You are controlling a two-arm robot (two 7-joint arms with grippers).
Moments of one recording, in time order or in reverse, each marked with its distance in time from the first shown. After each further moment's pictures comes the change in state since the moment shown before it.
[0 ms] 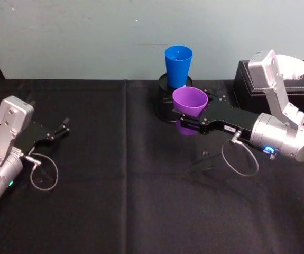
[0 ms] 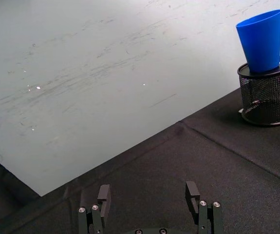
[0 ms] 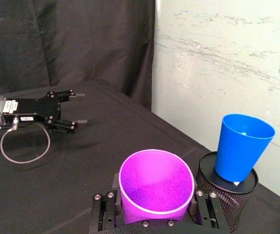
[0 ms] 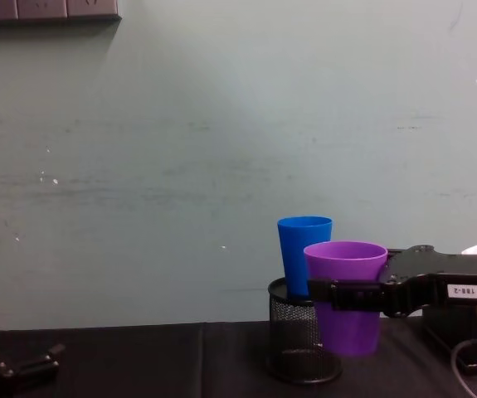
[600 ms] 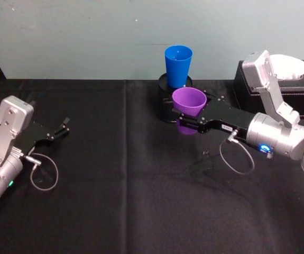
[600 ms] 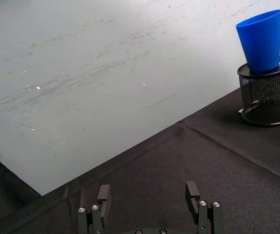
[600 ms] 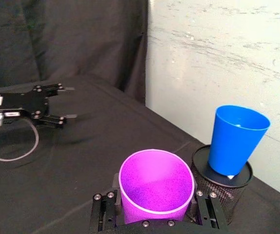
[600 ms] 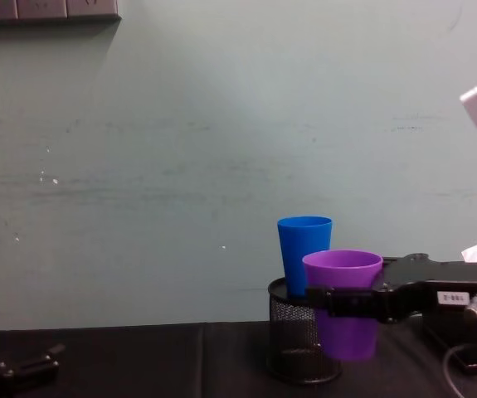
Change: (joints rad) left arm 0.000 0.000 0.000 0.000 0.000 0.000 0.000; right arm 0.023 -0.021 -0.014 0.045 -0.017 0.006 -0.023
